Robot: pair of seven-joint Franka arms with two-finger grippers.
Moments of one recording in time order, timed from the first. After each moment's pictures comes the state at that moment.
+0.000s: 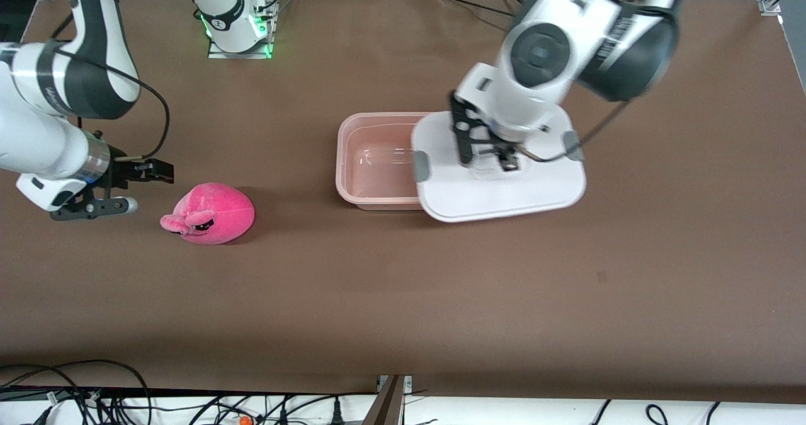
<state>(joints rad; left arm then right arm) -0.45 0.38 -0.01 -1.33 -0.01 1.52 0.95 0.22 0.25 -0.20 -1.76 0.02 1.88 -0.13</state>
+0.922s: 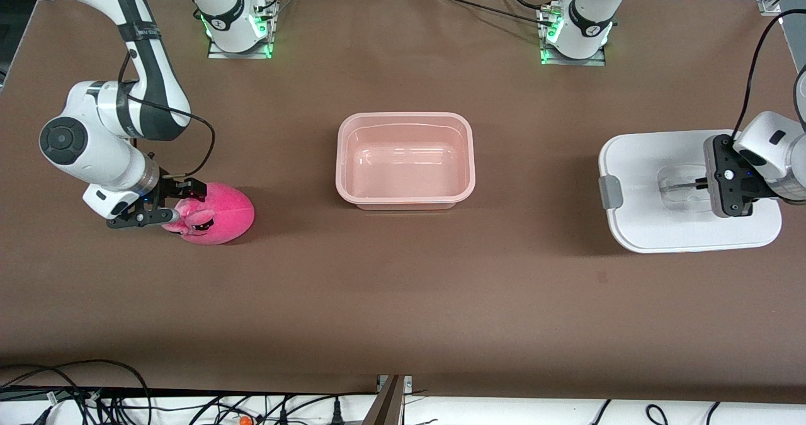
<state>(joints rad) 0.07 0.37 -0.01 -1.33 0.08 1.47 1.53 0.22 0.31 -0.19 -1.98 0.02 2.25 -0.13</state>
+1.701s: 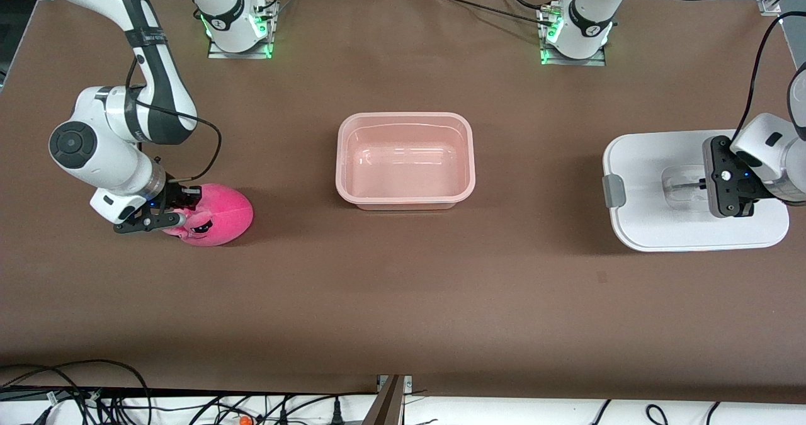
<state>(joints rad) 0.06 0.38 -0.03 -1.33 0.11 1.47 1.53 0.23 0.32 -0.18 -1.96 0.02 2.27 -0.15</state>
